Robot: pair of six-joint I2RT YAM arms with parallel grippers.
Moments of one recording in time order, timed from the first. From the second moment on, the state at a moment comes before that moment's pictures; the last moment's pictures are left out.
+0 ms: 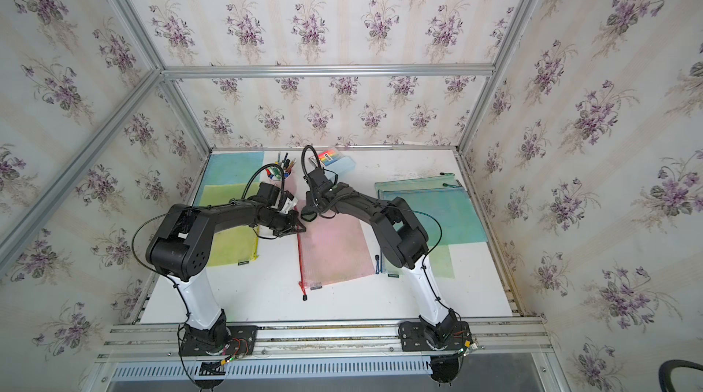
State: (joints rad) left arm -0.24 1.88 1.01 -0.32 0.63 -0.40; right arm 0.79 2.22 1.70 -0.39 0.05 0.54
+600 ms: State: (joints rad) left arm -0.24 1.88 0.99 -0.27 0.61 -0.49; right arm 0.90 2.03 1.39 -0.30 0.09 0.53
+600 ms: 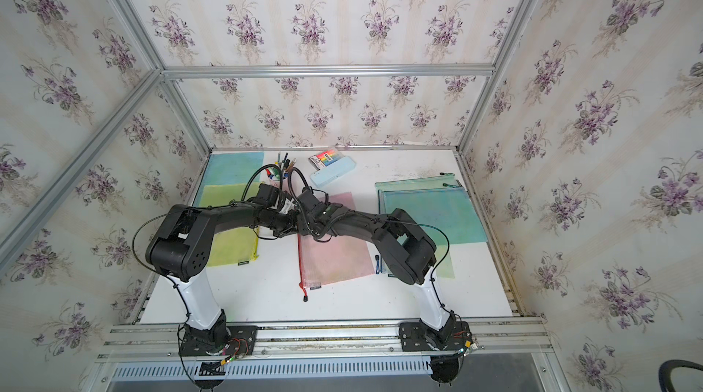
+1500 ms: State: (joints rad) left arm -0.24 1.87 0.96 -0.22 0.63 -0.58; right arm 1.10 1.72 0.96 -0.31 0.21 0.69
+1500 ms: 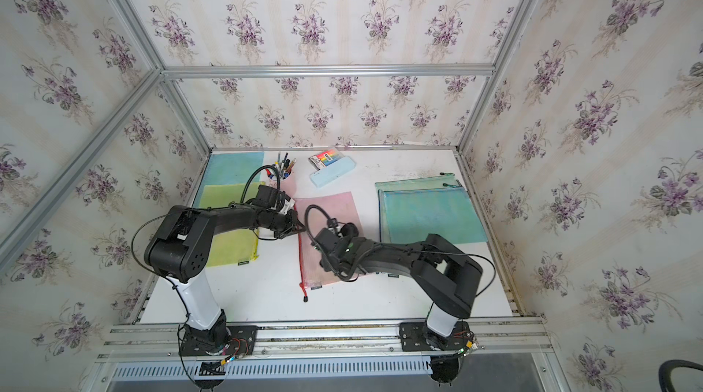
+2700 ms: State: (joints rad) left arm -0.17 1.42 1.29 -1.19 0.30 -0.17; right arm 0.80 1.56 0.98 -0.40 0.22 0.55
